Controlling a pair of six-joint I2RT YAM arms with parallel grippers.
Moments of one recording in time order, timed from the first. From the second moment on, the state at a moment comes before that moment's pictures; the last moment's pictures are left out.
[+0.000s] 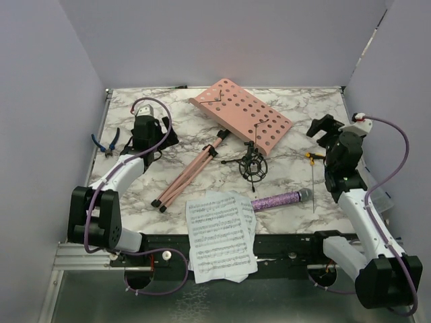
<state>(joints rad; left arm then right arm) -0.15 1.43 0.86 0.02 -0.07 -0.44 0.05 0.95 0.67 0.26 0.30 0.33</state>
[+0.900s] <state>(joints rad) -0.12 1.32 0.75 -0.20 -0.12 -0.60 0.05 1.18 0.66 -0.16 -0.06 0.66</state>
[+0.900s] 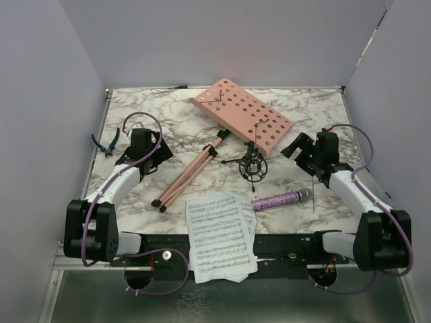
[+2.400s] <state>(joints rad) -0.31 1.02 0.65 -0.13 0.03 -0.56 -0.03 2.17 0.95 0.95 -0.79 1.26</state>
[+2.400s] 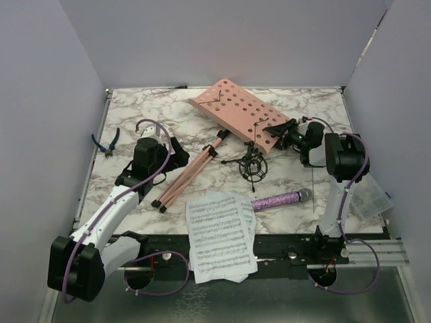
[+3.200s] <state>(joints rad) -0.41 1.31 0.76 -0.25 -0.14 -0.51 0.00 2.07 1.07 0.77 -0.85 1.28</state>
